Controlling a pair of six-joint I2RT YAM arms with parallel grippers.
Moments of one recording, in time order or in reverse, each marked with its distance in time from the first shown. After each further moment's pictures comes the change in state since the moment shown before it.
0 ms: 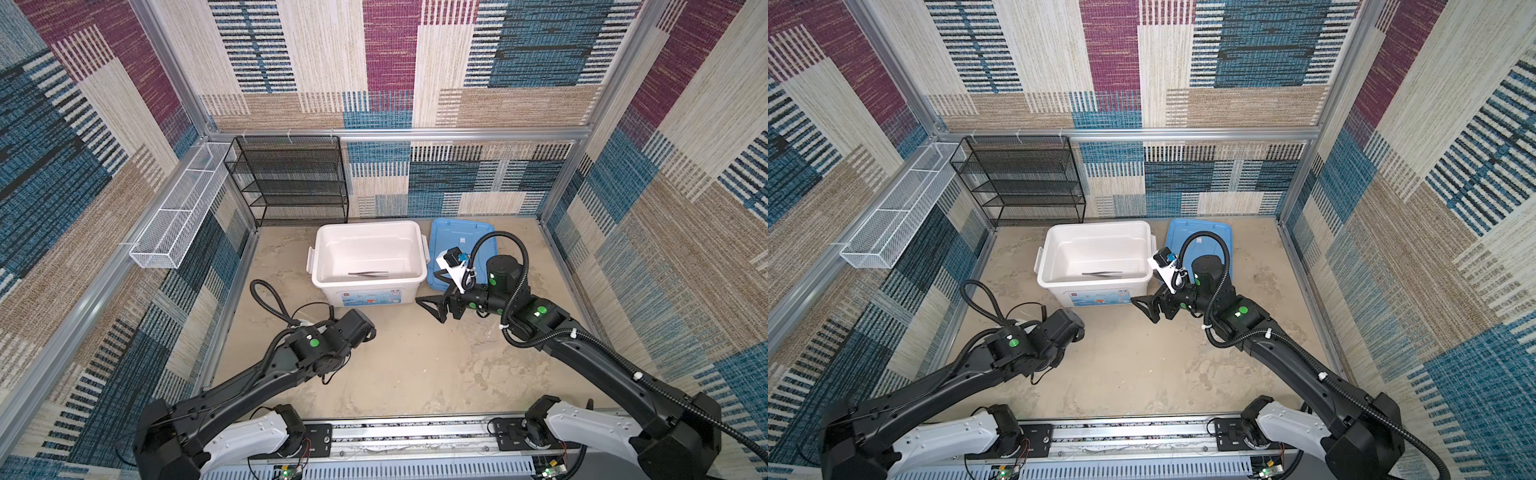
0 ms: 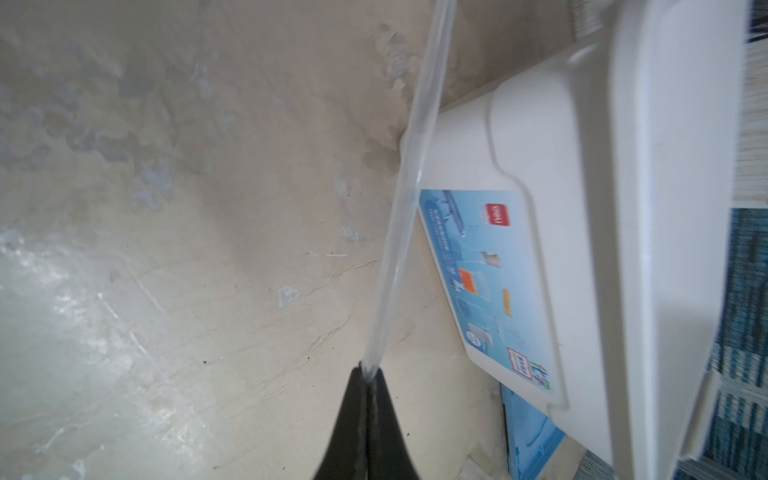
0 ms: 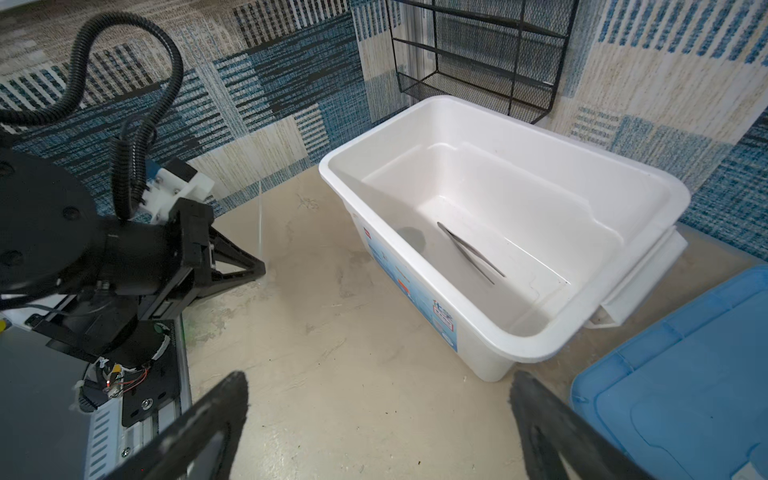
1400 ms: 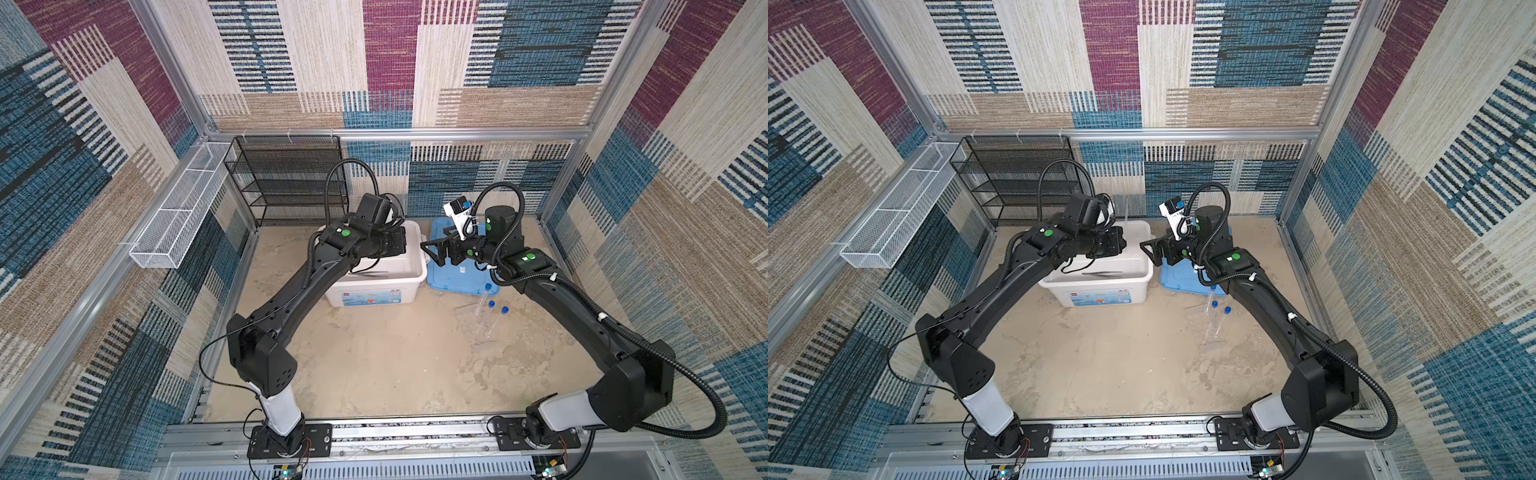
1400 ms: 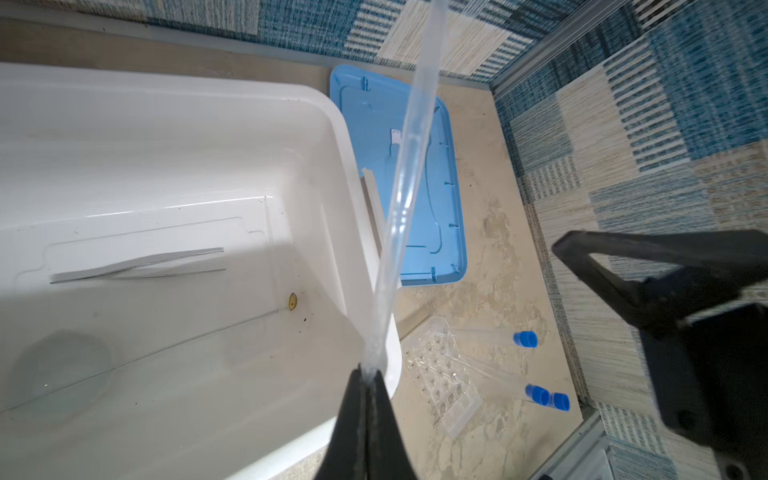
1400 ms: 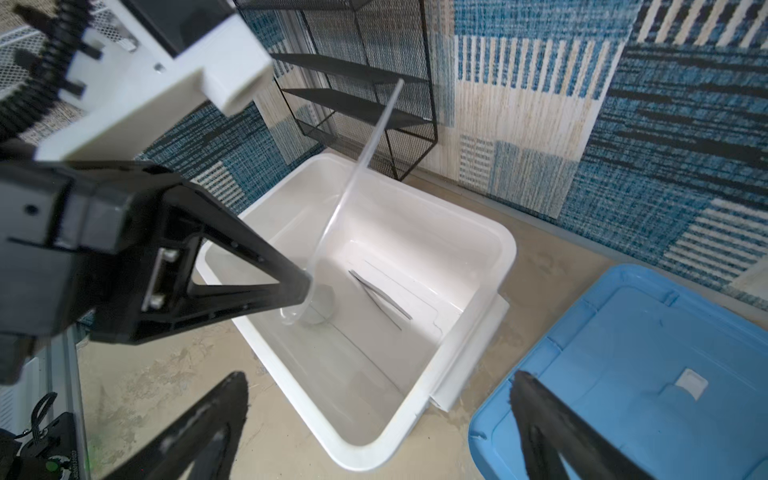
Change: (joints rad) left arm 0.283 0.798 1.003 0.109 0.752 1.342; right arm -0.209 0.344 0.381 -0.089 0.019 0.032
